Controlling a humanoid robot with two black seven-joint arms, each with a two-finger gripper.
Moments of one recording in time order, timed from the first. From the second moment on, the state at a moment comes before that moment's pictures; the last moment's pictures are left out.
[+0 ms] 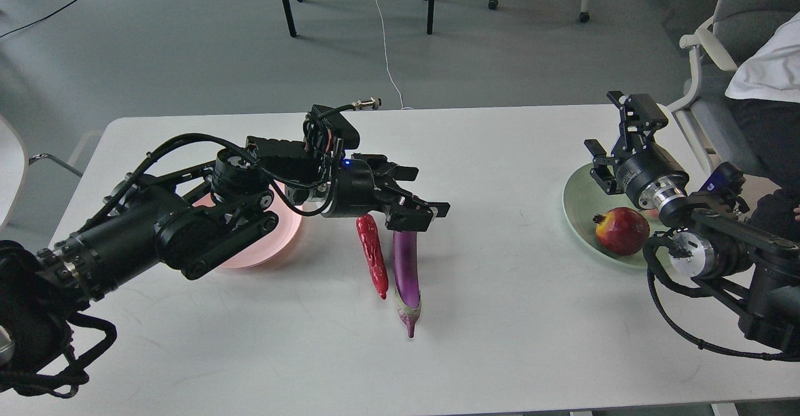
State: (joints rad) left arm -0.92 0.19 -0.44 -1.01 1.96 -0.33 -0.43; right arm 0.73 -0.55 0.30 0.95 -0.05 -0.02 0.49
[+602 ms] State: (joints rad) left arm -0.92 0.03 -0.31 -0.85 1.81 -0.33 -0.13; right arm 0.73 -0.56 0.30 0.95 -0.05 -0.02 0.49
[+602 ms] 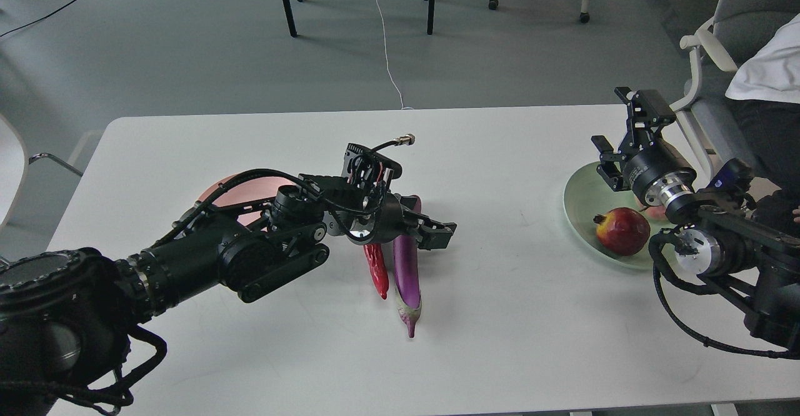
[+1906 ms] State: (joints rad) left arm -0.92 0.07 -0.30 -0.83 1.82 -0.33 -0.14; right arm 0.70 -0.55 0.30 0.96 -0.06 -0.02 0.49
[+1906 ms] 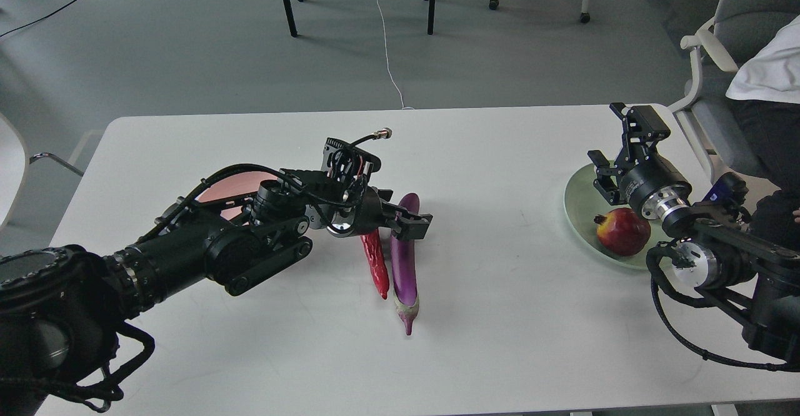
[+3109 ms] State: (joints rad) left arm -0.89 0.01 -0.30 -0.83 1.82 -0.31 -0.13; right arm 0.70 -0.55 0.30 0.96 -0.06 -0.02 0.49
